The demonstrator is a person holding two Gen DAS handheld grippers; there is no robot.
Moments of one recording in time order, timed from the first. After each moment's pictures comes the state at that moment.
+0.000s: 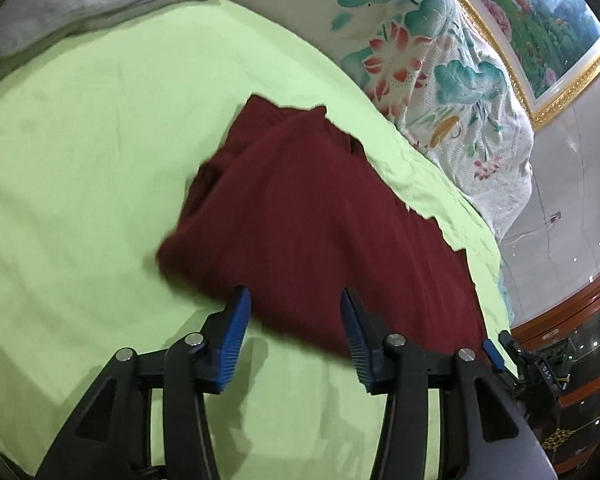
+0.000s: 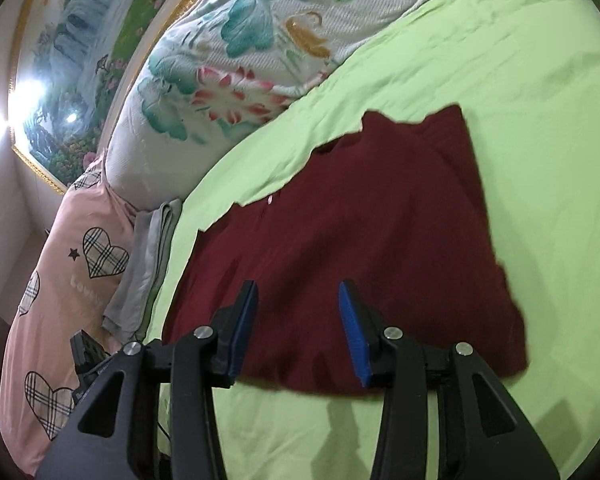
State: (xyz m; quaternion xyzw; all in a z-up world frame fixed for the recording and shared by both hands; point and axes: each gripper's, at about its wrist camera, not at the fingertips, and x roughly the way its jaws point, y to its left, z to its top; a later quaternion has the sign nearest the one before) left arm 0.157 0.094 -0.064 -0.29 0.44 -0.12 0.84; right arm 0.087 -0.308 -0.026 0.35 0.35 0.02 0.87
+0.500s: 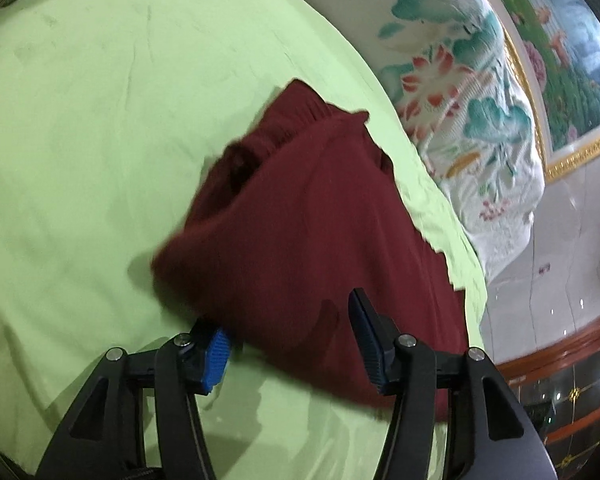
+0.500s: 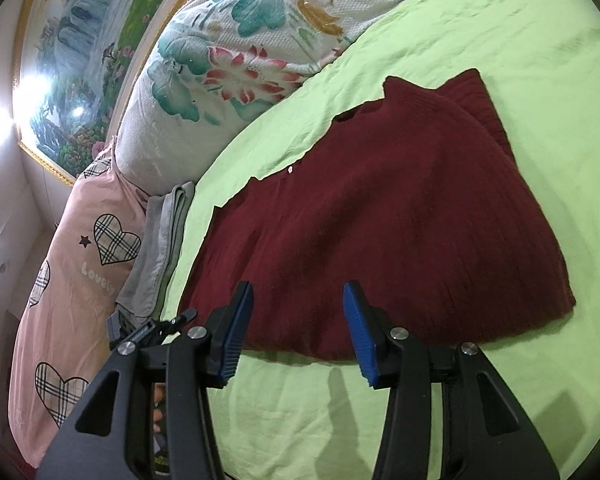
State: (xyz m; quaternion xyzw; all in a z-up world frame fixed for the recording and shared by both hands) left arm 0.192 0.108 -0.104 -0.38 0.43 -0.09 0.81; right arm 0.086 -0.282 -0.031 0.36 0.37 0.05 0.85
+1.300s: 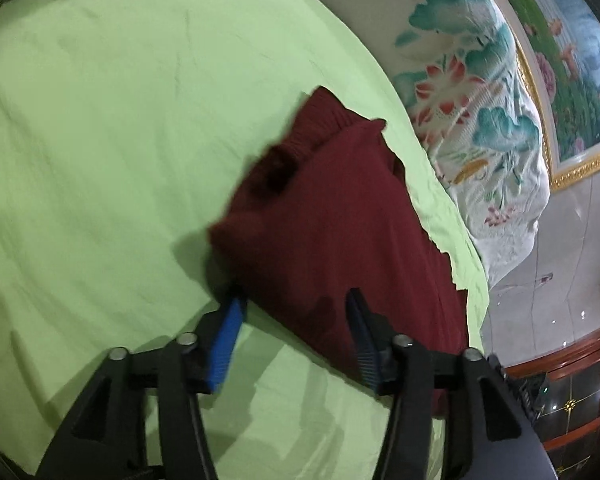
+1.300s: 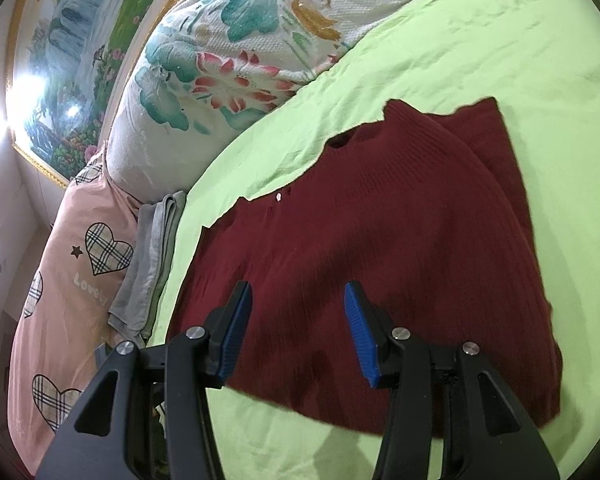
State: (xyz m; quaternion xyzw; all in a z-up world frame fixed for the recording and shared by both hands) left arm 0.176 0.123 -0.099 -0.39 0.45 -0.08 0.80; right arm 0.129 -0.307 -0.030 0.36 0.38 0.04 0.85
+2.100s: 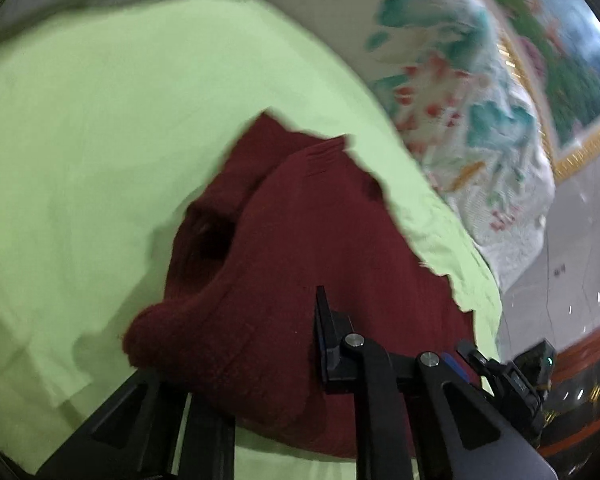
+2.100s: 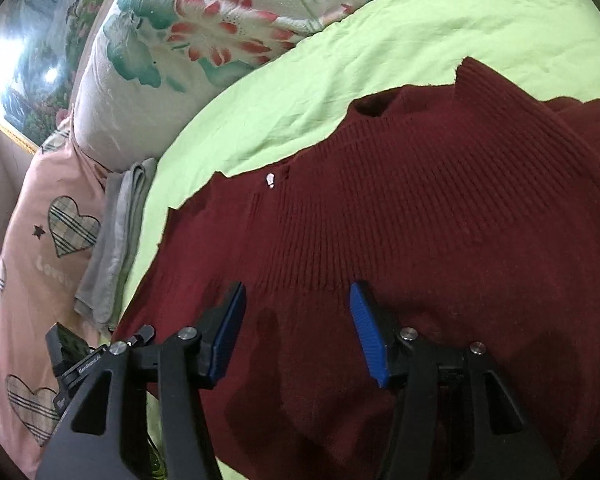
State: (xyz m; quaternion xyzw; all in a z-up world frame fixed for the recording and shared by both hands) left arm 0.228 0.080 -0.075 -0.34 0.40 -0.09 0.84; right arm 0.217 -0.280 -0.065 0.32 0.45 0.05 0.83
